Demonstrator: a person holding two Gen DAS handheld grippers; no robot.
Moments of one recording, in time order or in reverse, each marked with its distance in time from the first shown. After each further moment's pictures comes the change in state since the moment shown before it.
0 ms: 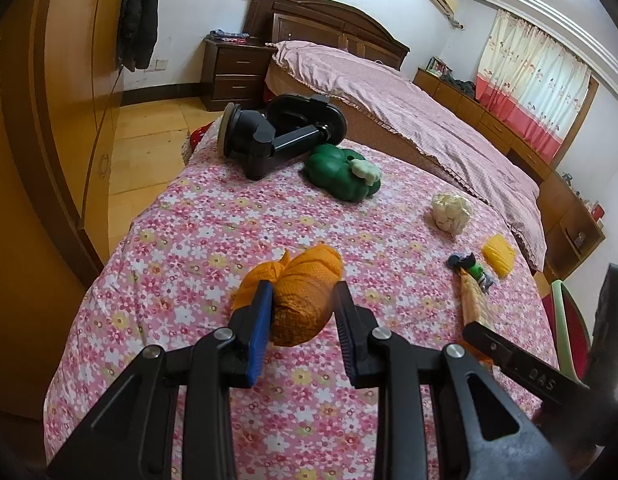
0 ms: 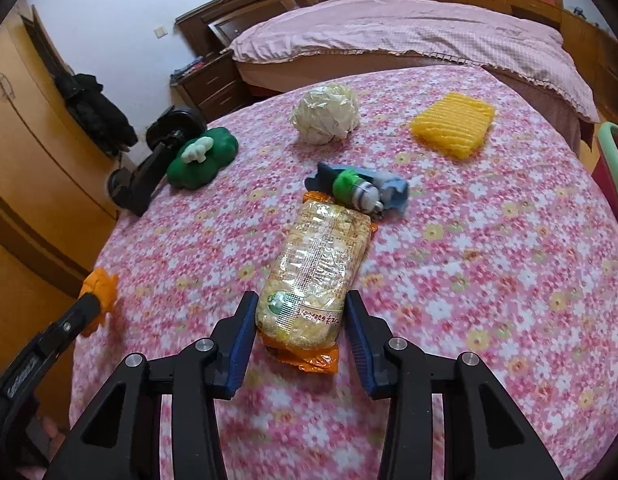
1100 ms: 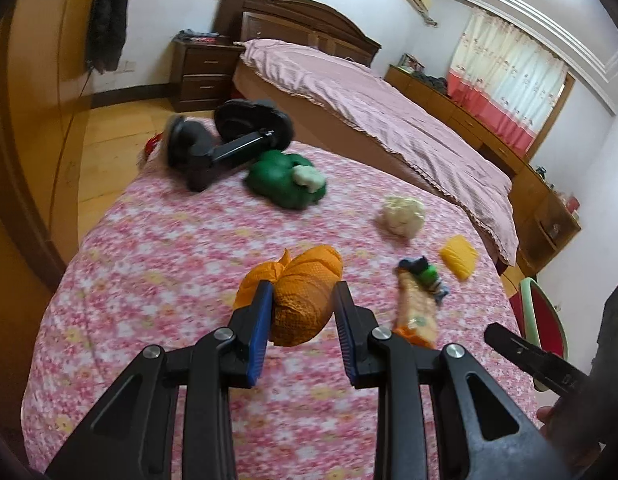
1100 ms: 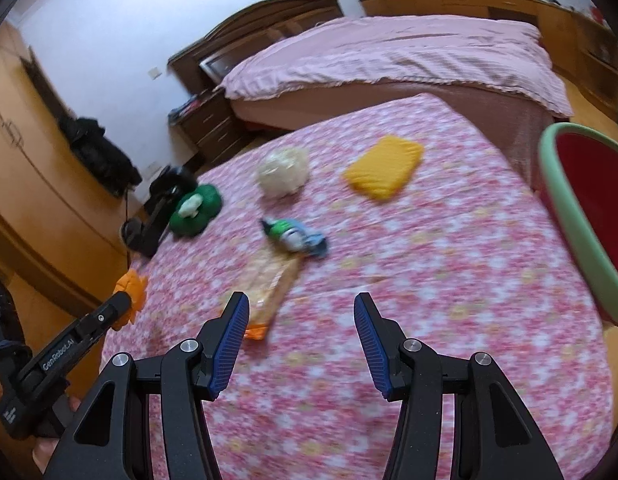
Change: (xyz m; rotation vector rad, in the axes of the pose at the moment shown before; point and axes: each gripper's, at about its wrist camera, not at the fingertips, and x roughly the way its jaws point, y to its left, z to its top) left arm 0.002 -0.027 0.012 0.015 0.015 -0.105; right arm -0.048 -0.030 0.013 0.062 -0.076 0.036
